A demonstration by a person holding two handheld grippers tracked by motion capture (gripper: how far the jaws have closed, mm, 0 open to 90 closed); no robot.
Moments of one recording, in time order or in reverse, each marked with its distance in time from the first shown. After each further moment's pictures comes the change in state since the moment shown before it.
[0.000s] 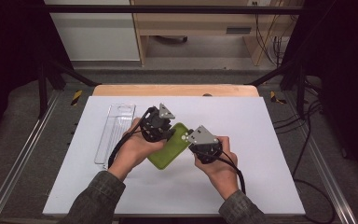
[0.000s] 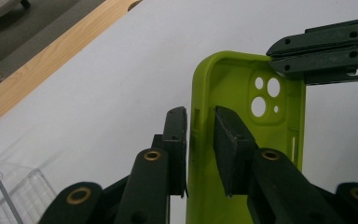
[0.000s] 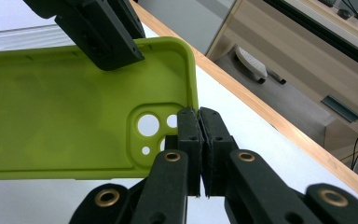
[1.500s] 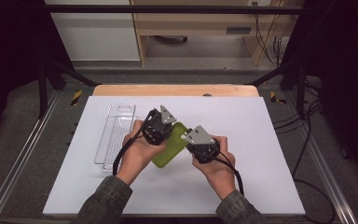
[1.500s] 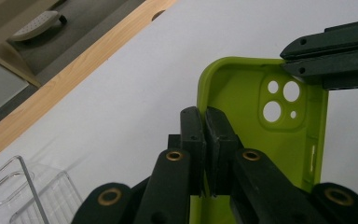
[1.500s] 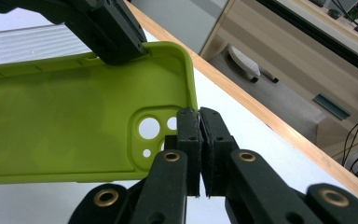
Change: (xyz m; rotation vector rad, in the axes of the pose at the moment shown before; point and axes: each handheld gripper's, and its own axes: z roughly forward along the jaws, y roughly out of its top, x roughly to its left) left arm -0.008 -0.004 0.004 -0.038 0.112 0.034; right arm 0.004 0.003 0.003 0.000 -0.032 0.007
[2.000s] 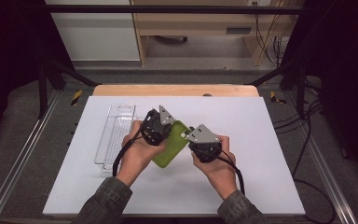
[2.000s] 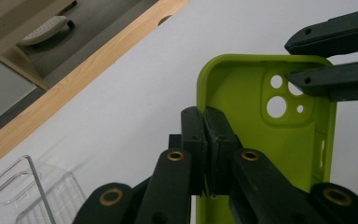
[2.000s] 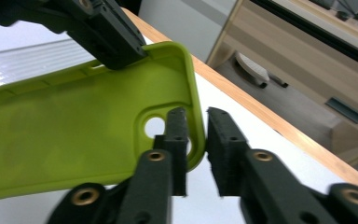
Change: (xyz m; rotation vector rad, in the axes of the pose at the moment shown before) left arm 0.001 -0.002 -0.001 -0.014 0.026 -0.010; right arm -0.005 -0.002 0.000 -0.045 0.047 0.048
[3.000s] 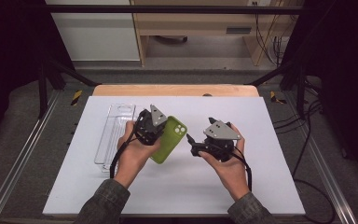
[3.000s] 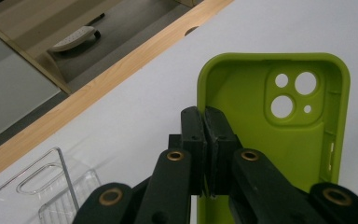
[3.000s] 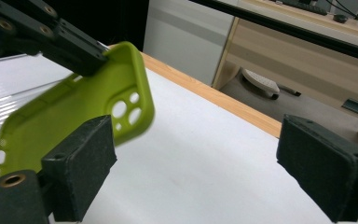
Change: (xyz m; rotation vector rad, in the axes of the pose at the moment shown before) left arm 0.011 -0.015 -0.005 -0.081 0.091 -0.045; right arm -0.032 -0.012 -0.012 -0.105 0.022 0.130
